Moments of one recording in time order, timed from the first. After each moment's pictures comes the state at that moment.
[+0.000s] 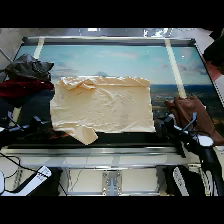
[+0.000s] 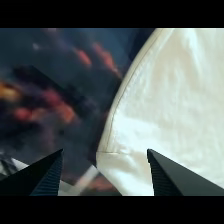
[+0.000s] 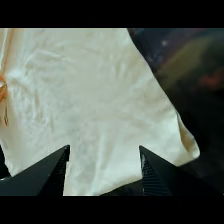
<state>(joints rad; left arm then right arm) 0.76 -1.08 0.49 0.80 -0.97 -1.20 -0.36 -0.62 0.17 -0.48 0.80 1.42</state>
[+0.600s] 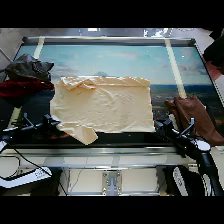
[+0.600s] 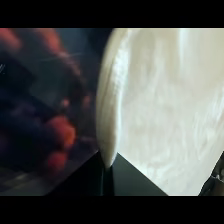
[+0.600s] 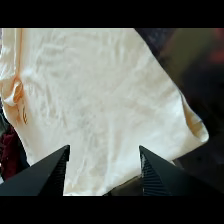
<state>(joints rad) 0.65 -1.31 0.45 0.45 -0.94 -0.97 -0.37 -0.59 0.11 -0.38 0.82 1.40</state>
